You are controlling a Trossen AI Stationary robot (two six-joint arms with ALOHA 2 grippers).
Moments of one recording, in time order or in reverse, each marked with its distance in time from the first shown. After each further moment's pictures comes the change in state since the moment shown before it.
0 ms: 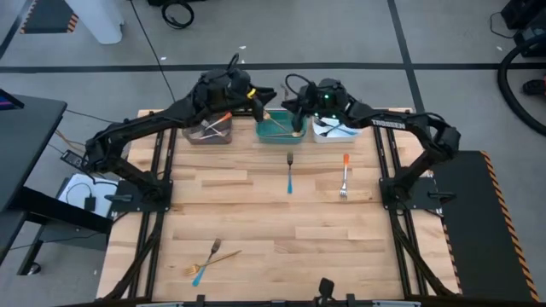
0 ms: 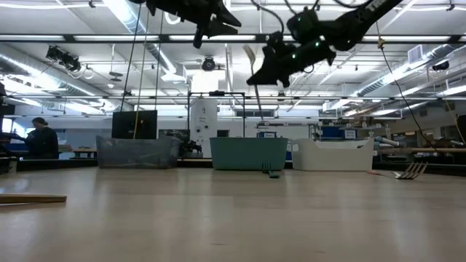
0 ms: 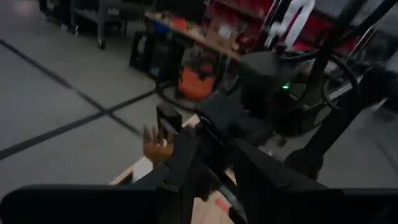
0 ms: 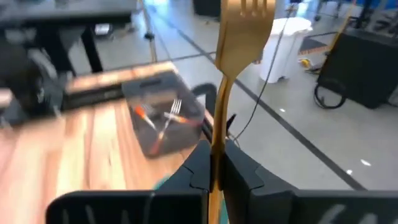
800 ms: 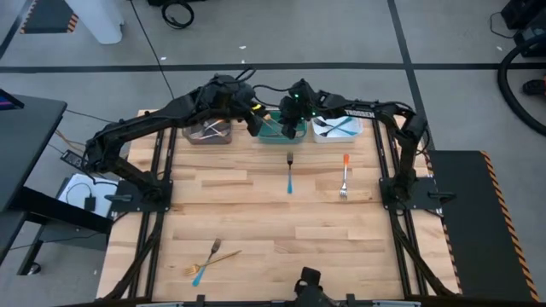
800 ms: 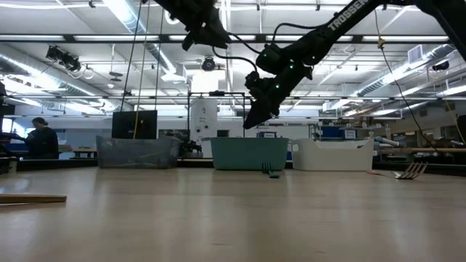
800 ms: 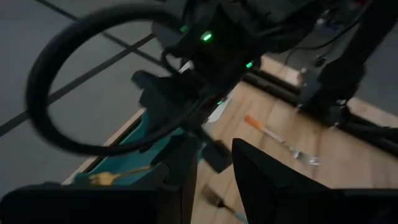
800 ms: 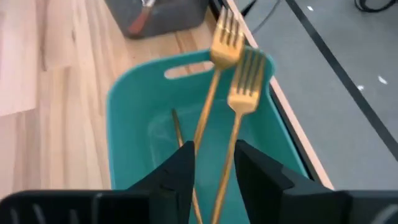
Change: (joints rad) left arm -0.034 0.000 0.102 -0.455 -0.064 0.148; right arm -0.012 0.314 0.301 -0.483 0.012 -0.173
